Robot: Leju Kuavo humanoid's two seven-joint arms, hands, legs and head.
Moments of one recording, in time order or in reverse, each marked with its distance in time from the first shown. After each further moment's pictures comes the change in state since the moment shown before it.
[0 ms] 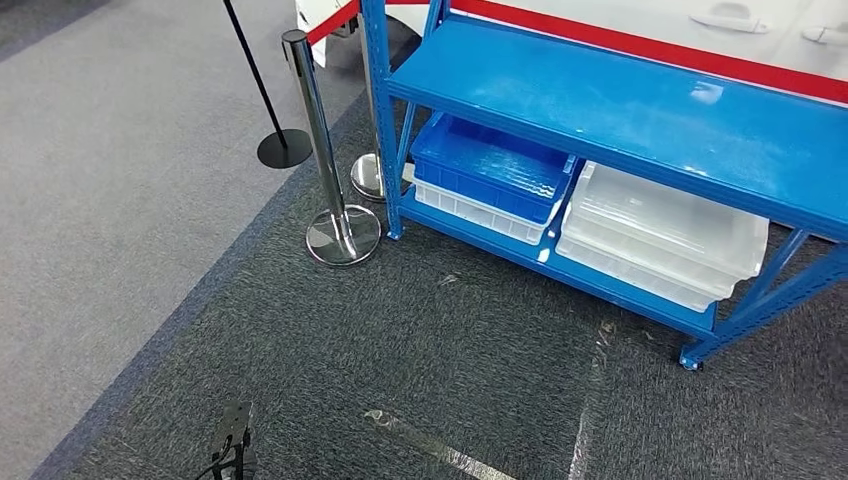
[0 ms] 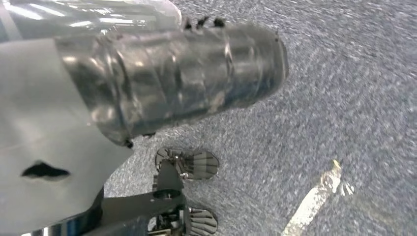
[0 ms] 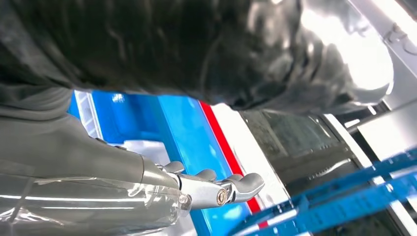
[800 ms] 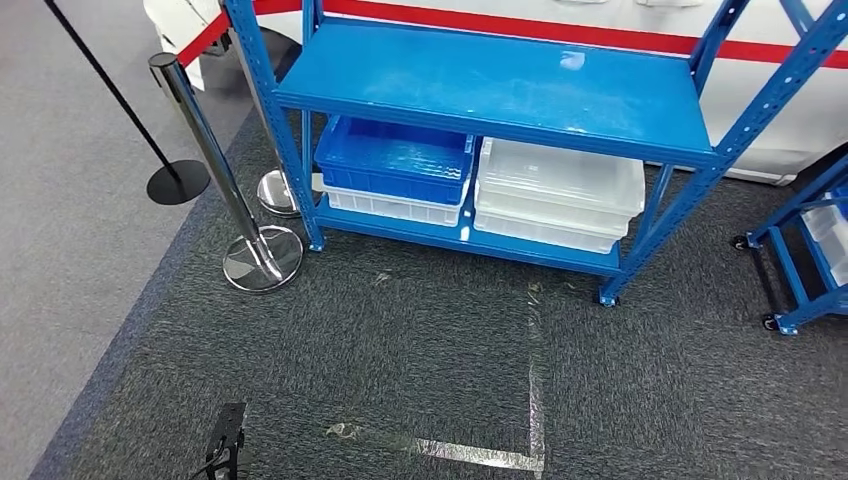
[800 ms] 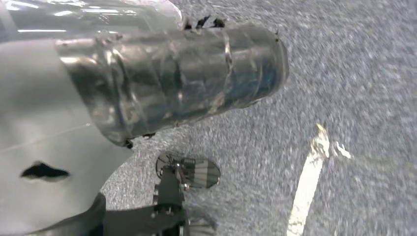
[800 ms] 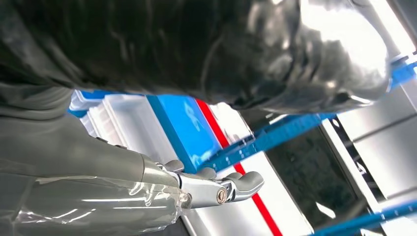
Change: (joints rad) left arm 0.006 0.000 -0.004 0.000 0.007 -0.005 0.000; right arm -0.003 -0.002 0.000 0.004 -0.016 0.019 0.001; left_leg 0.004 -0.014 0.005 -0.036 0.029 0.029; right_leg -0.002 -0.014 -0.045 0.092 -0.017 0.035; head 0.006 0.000
